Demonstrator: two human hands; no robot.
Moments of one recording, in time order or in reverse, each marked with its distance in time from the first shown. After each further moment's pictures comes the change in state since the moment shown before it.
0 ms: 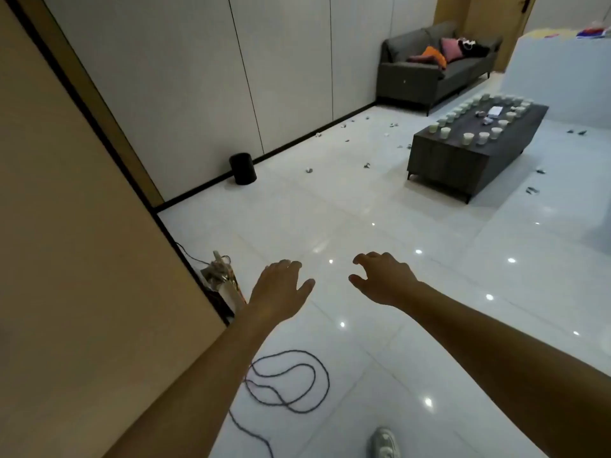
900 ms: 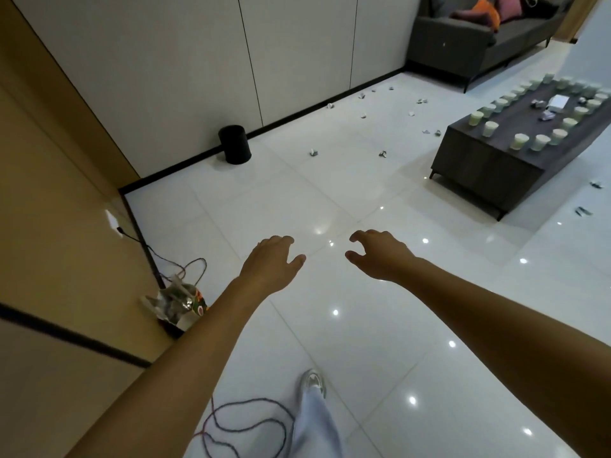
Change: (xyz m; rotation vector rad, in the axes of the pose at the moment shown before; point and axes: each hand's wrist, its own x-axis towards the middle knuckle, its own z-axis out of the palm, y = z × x) left_hand 0.432 -0.020 -0.013 -0.112 -0.064 -0.162; right_hand 0.424 0.115 -0.062 0.014 -0.116 -0.042
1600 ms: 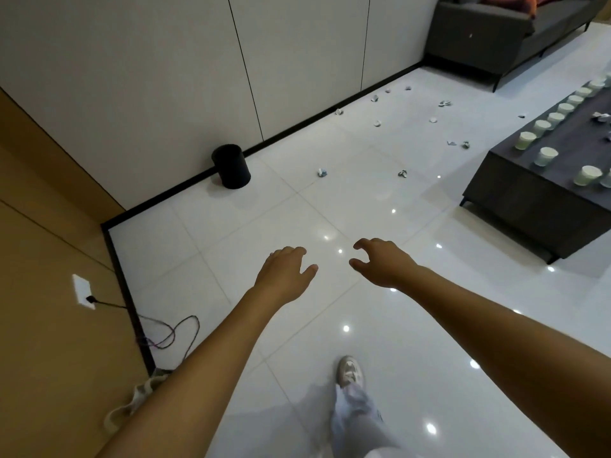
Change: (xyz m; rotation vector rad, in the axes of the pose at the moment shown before) left_hand 0.400 -0.018 -0.088 -0.007 -0.086 -0.028; right_hand 0.409 0.026 -0.082 0.097 -0.074 0.030
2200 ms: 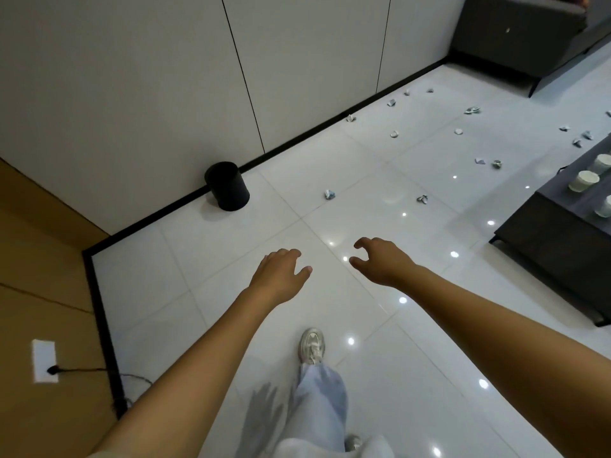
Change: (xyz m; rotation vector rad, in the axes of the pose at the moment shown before) left_hand 0.328 -0.011 -0.104 -0.015 -0.064 -0.076; right_hand 0.337 0.012 -0.108 0.018 -0.076 0.008
